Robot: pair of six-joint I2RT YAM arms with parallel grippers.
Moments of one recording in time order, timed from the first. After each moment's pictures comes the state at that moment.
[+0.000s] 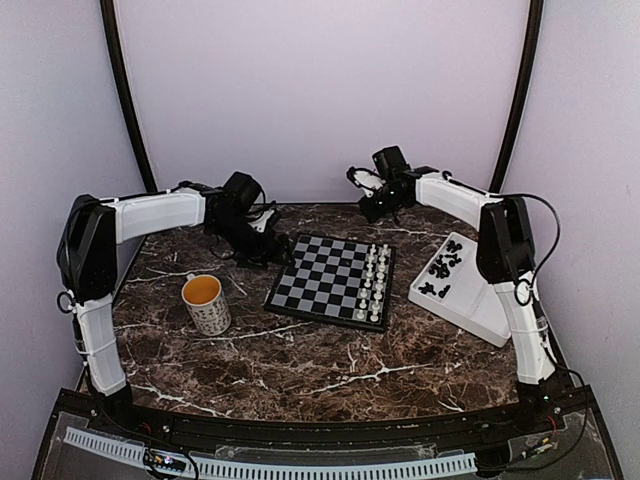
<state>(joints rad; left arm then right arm) -0.52 1.96 1.57 -0.72 0.39 -0.32 0.47 2.38 2.17 -0.58 -0.07 -0.28</state>
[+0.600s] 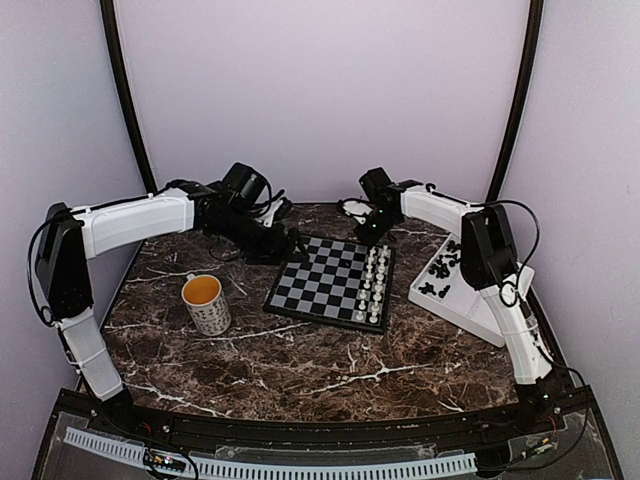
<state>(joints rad) -0.63 1.79 1.49 -0.65 0.37 -0.40 0.51 2.54 2.27 -0.77 -0.04 -0.43</state>
